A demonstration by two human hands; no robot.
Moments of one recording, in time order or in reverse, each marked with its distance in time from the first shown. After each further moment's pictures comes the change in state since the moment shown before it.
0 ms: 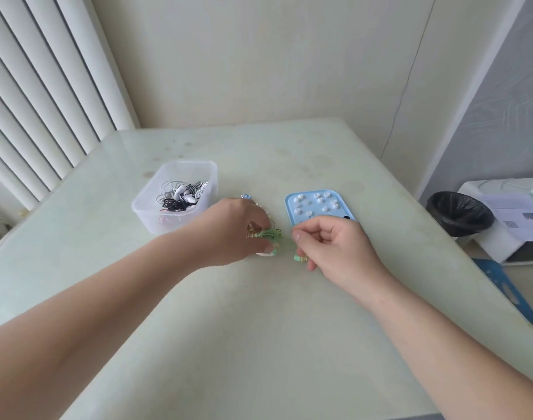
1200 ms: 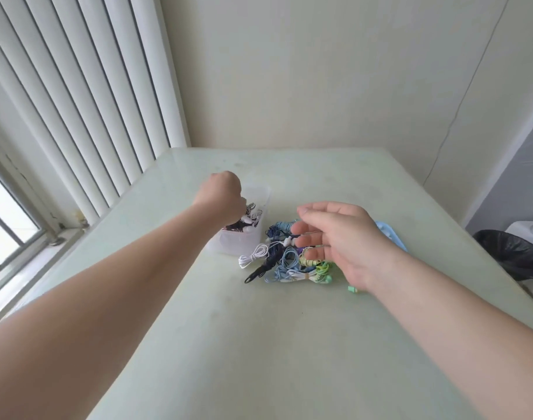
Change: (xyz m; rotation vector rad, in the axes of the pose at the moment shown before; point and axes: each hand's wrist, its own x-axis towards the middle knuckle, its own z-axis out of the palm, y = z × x) left_hand 0.037 -0.107 -0.058 0.039 0.301 -0.547; right_hand 0.040 -0.079 0.069 0.304 -0.105 0.182
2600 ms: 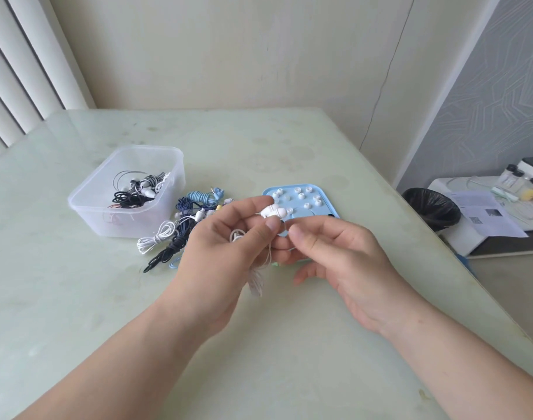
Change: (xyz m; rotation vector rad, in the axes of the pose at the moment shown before) left_hand -0.156 0.104 0.072 -1.622 -0.405 -0.015; right_hand -0.042 0.066 -0.110 0.020 -0.048 -0.130
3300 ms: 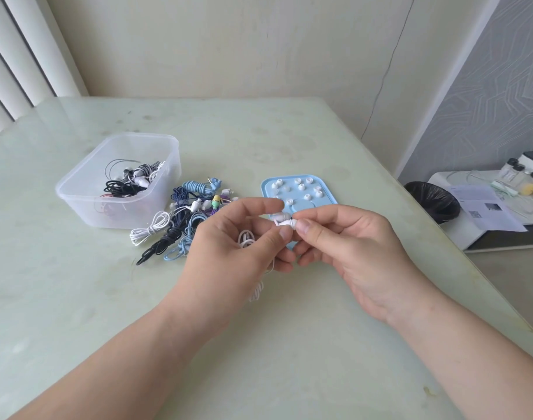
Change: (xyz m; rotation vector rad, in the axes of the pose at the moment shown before) left_hand -0.003 -0.013 0.001 0.260 0.013 0.081; right_hand 0.007 0.007 -0.008 0.001 0.084 -0.084
